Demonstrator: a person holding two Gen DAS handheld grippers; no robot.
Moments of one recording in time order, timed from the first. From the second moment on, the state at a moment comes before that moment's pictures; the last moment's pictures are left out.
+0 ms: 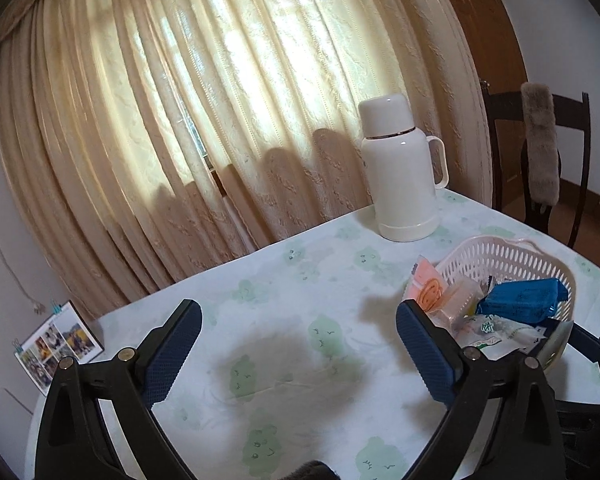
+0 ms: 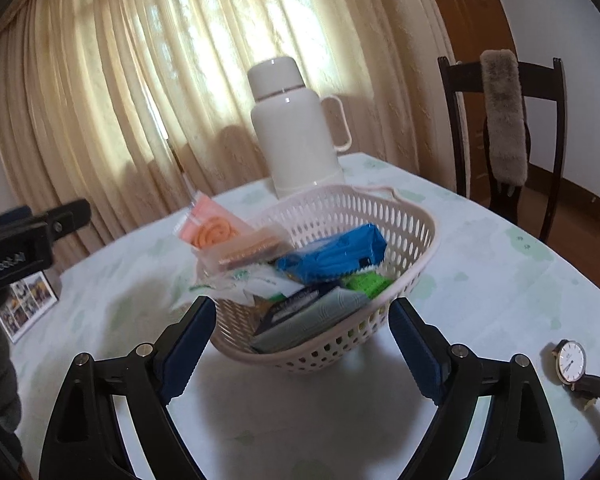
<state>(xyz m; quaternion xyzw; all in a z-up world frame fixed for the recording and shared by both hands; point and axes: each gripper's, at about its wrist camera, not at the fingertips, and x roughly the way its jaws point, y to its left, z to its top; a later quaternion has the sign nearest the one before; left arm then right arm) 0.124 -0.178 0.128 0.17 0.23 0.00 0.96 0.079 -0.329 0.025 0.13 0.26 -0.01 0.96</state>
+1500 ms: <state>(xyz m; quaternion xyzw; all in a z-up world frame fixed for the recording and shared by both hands) 0.116 -0.192 0.074 0.29 0.26 0.01 0.92 0.070 -0.317 0.014 0.13 0.29 0.02 0.95</state>
